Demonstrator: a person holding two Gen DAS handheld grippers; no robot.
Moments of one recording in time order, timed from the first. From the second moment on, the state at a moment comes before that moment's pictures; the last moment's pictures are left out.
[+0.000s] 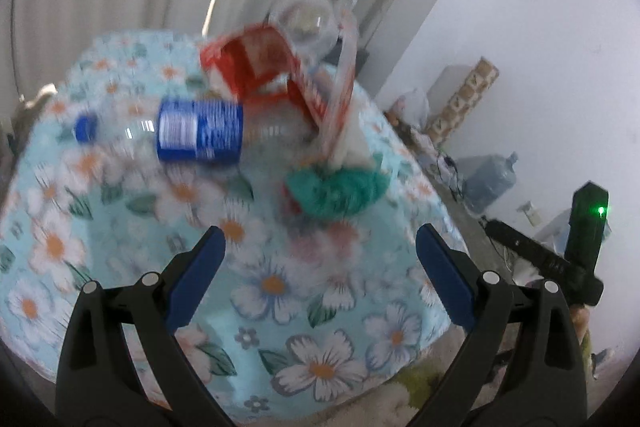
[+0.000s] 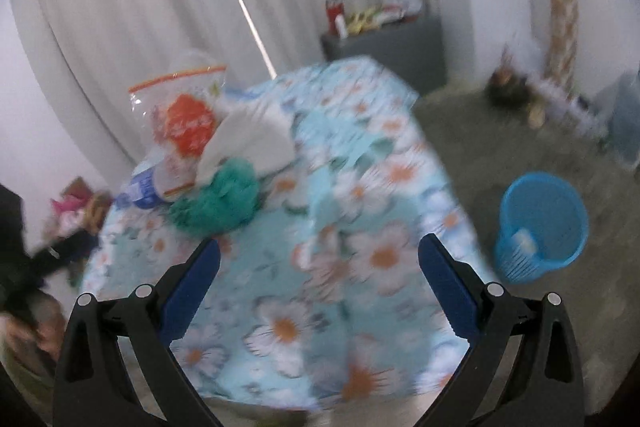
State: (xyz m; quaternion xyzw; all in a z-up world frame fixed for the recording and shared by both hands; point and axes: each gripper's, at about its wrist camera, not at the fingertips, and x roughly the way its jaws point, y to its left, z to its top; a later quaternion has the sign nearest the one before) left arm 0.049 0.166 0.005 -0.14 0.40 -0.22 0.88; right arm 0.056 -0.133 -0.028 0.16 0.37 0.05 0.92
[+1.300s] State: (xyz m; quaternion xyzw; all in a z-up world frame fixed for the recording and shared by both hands) left arm 0.109 0.163 -0.007 -0.15 0.36 -0.27 0.88; right arm 0.170 -0.140 -0.064 0.36 0.42 0.15 0.82
